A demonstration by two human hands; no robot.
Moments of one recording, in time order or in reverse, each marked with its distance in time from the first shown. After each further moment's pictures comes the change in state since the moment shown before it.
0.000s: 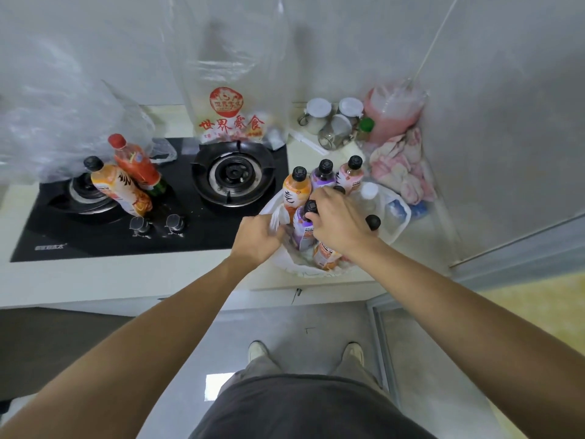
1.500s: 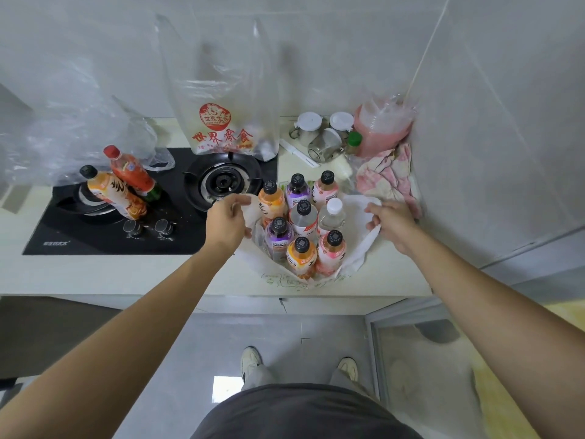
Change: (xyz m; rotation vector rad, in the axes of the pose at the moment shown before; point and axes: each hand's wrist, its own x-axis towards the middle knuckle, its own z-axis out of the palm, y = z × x) left_hand 0.002 0.077 -0.015 -0.178 0.290 -0.210; right_hand -0.003 0.203 -0.013 1.093 -0.066 0.781
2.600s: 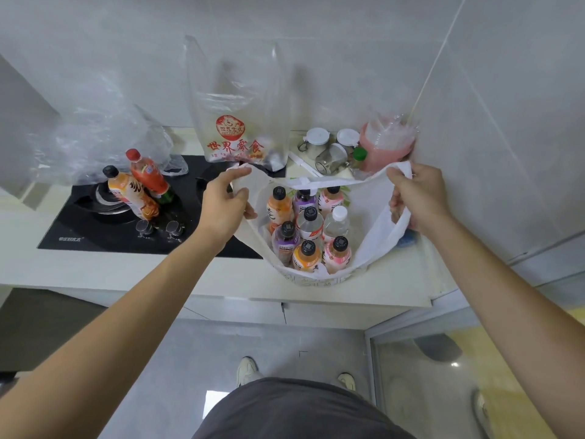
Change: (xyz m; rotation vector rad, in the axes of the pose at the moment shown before) left_hand -0.017 0.043 -0.048 -0.252 0.062 0.127; right_hand -0.068 -0.092 -0.017 0.052 0.172 -0.341
